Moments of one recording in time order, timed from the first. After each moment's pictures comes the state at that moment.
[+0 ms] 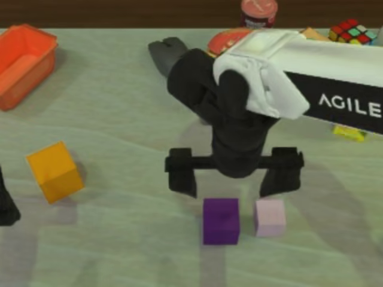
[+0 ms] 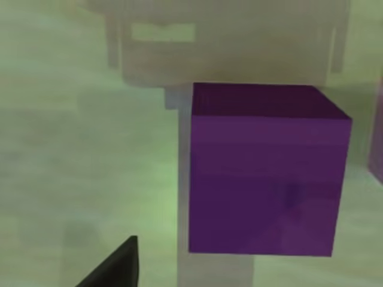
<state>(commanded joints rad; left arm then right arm) 0.02 0.05 0.05 -0.04 0.00 0.03 0.79 1.99 1.57 -1.09 0.03 0.80</state>
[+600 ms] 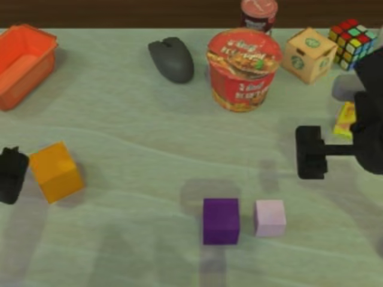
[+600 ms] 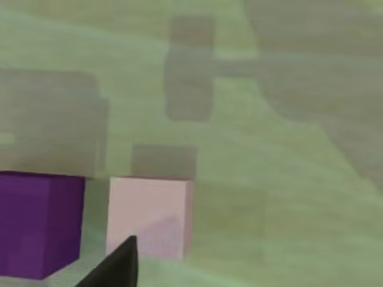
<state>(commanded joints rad) -0.04 0.76 0.58 -0.43 0.00 0.37 0.51 1.32 0.97 -0.76 0.10 0.46</state>
